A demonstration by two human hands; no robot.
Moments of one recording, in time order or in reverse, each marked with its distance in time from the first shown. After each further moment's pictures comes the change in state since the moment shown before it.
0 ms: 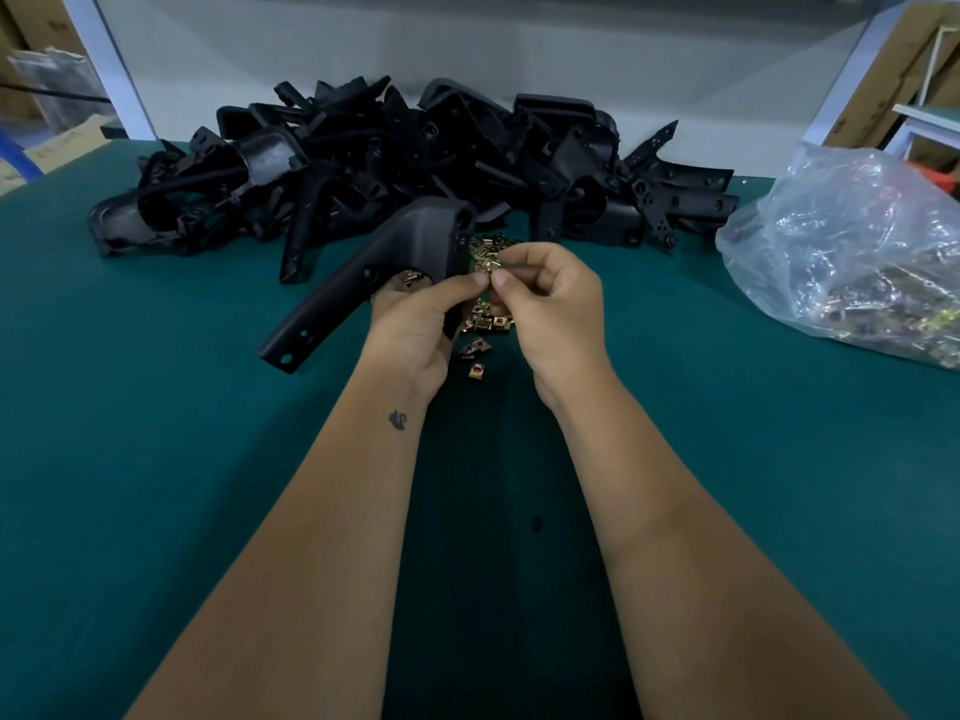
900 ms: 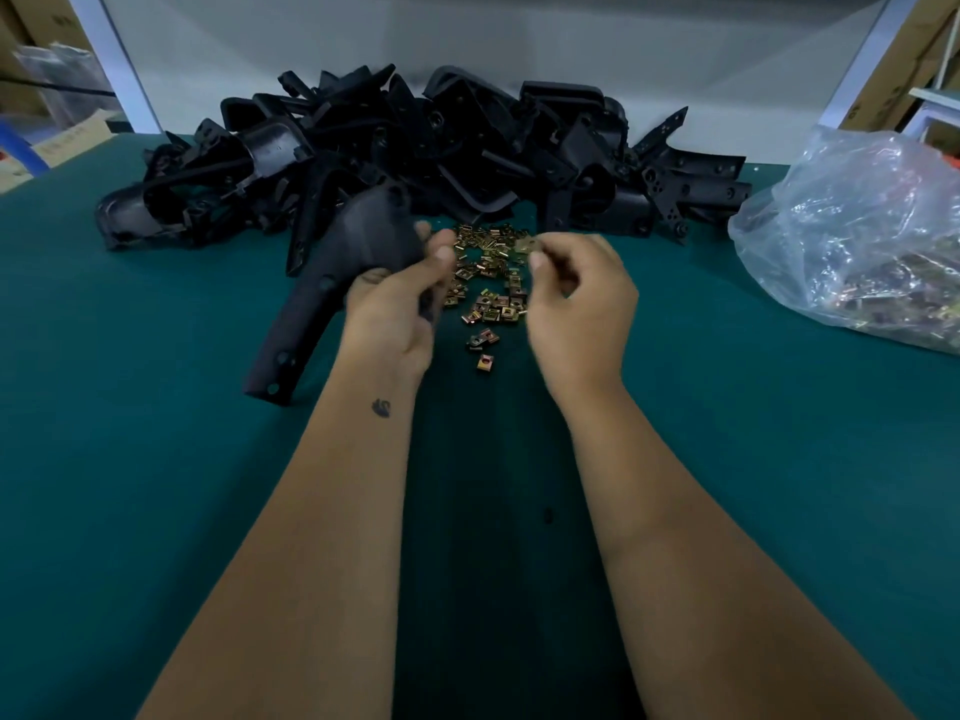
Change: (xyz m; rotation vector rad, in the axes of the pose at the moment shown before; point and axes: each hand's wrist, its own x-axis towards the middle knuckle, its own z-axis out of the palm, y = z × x) left_hand 0.005 0.014 -0.009 -0.041 0.036 0.034; right_hand -0.004 0.007 -0.004 -0.466 0.230 -0.425
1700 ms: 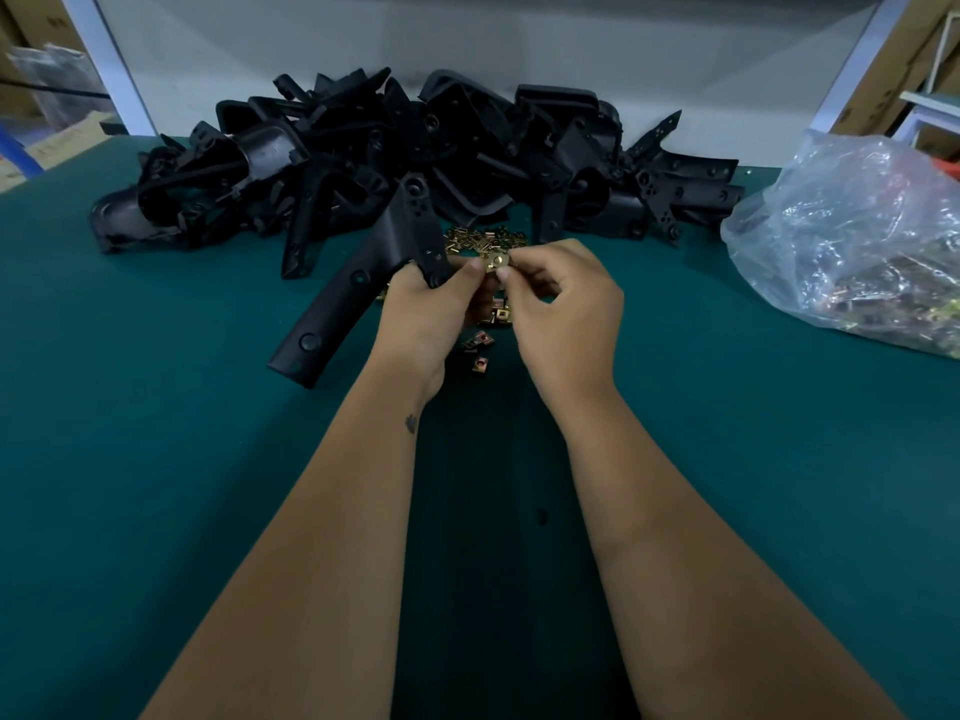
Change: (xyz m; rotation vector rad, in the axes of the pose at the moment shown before) left_hand -0.009 -0.013 0.009 0.496 -0.089 0.062; right_hand -0.002 -0.002 -0.001 0.008 -0.040 -0.053
